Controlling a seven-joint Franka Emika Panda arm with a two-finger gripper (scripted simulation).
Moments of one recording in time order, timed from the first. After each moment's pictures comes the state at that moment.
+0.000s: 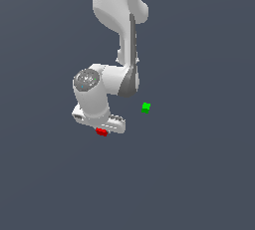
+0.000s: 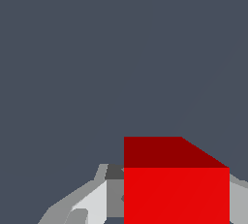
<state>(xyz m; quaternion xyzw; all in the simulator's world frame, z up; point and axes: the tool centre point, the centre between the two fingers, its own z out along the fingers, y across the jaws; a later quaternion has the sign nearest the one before) 0.045 -0.107 0.096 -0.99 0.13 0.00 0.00</state>
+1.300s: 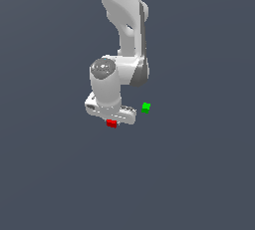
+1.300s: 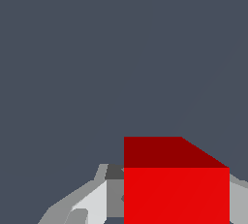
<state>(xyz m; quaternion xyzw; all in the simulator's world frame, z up) 0.011 -0.066 0.107 -0.99 0.13 0.00 0.00</state>
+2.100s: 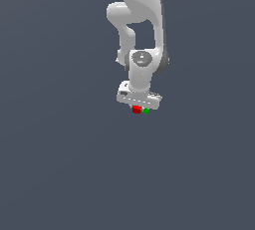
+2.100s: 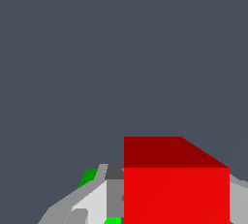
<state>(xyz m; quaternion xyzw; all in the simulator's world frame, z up) -0.085 0.049 0.076 -0.99 0.13 0.00 0.00</state>
